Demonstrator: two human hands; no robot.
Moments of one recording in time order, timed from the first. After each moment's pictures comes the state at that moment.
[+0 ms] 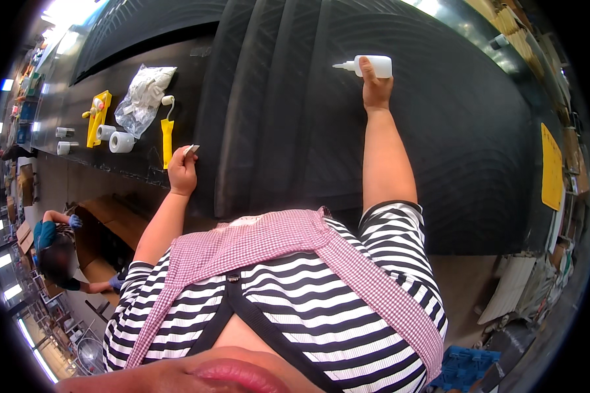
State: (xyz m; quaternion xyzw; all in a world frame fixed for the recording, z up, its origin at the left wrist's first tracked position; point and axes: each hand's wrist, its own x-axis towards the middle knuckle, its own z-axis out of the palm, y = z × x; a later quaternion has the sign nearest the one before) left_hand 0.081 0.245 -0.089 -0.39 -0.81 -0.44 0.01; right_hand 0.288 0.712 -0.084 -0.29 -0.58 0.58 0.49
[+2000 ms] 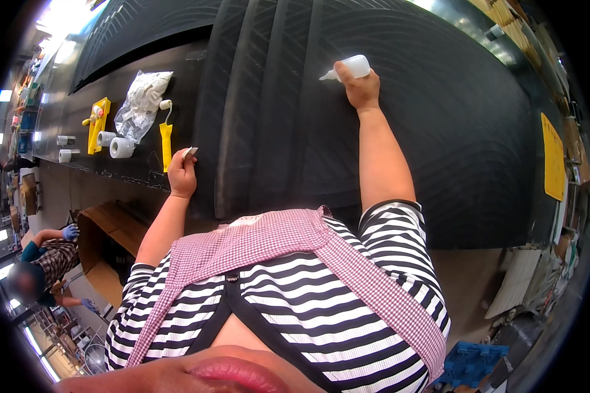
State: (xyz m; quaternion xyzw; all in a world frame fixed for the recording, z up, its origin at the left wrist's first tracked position) left_hand 0.079 0.246 -0.091 -0.40 -0.80 -0.44 0.01; right_hand 0.291 0.690 -0.070 -0.37 -0.71 0.48 0.36
